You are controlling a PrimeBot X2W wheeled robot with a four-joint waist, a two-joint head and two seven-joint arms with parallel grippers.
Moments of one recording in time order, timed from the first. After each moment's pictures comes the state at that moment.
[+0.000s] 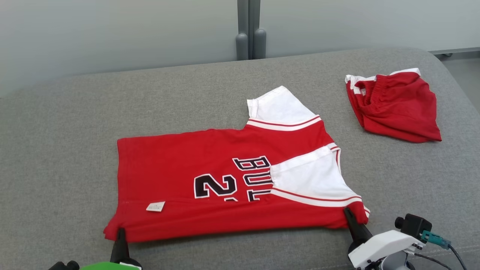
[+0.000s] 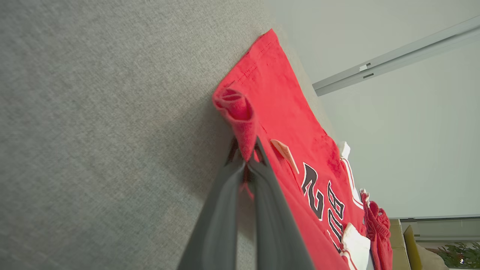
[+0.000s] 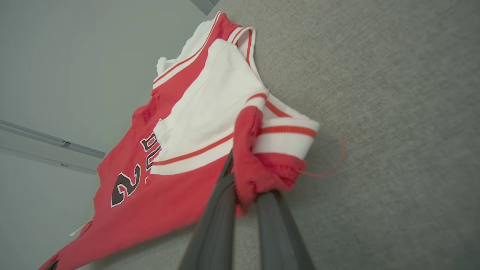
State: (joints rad) left arm 0.08 0.03 -0.17 0.30 -1.22 0.05 -0.25; right arm -0.06 -0.11 0.41 0.58 0.98 0.12 -0.25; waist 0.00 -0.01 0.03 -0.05
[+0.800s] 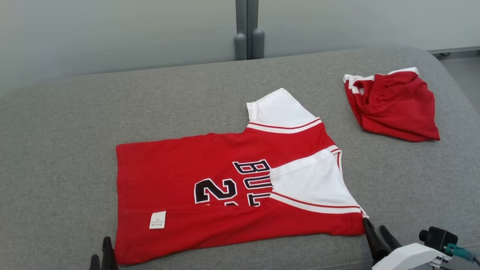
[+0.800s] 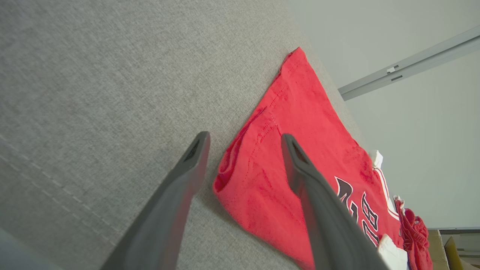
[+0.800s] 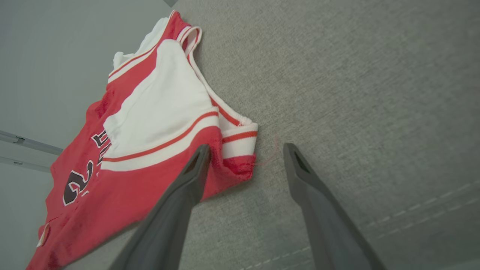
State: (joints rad) left arm 0.18 0.06 -0.12 0.24 -1.15 0.11 -0.25; right arm 0.03 -0.18 0.38 0.57 0.94 0.10 -0.25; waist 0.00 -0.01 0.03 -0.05
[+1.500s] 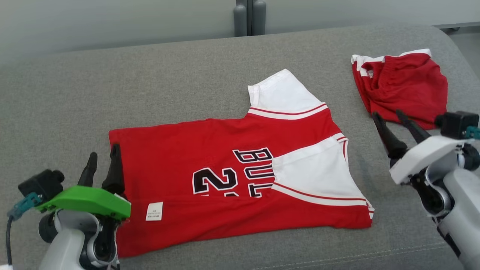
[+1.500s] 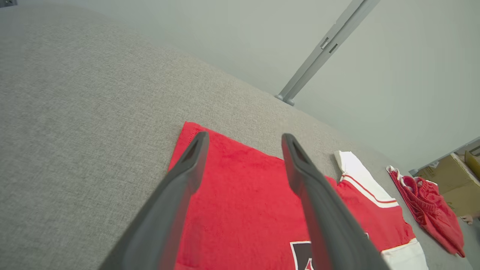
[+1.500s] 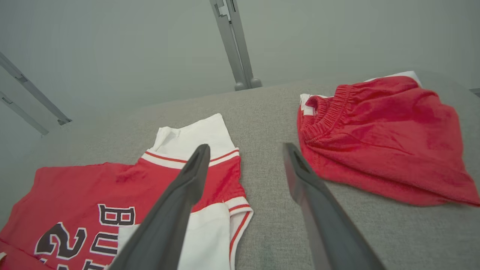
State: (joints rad) left arm -0.15 0.18 -0.23 0.19 -0.89 0.12 -0.15; right arm -0.31 -0.40 0.43 0.39 0.73 0.08 -0.12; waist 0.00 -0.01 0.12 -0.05
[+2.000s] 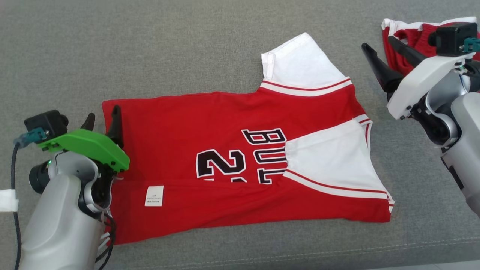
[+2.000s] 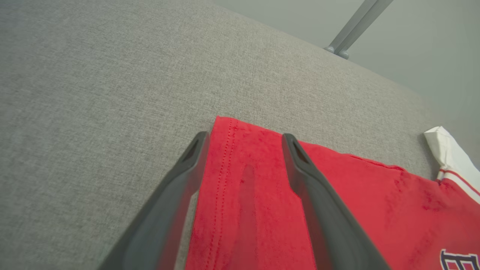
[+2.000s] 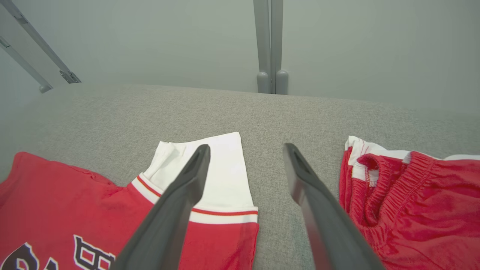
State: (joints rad) left arm -0.45 0.17 -0.24 0.43 -0.75 0.12 0.04; right arm -0.66 -0.43 0.50 0.40 0.67 0.10 0.10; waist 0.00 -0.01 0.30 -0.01
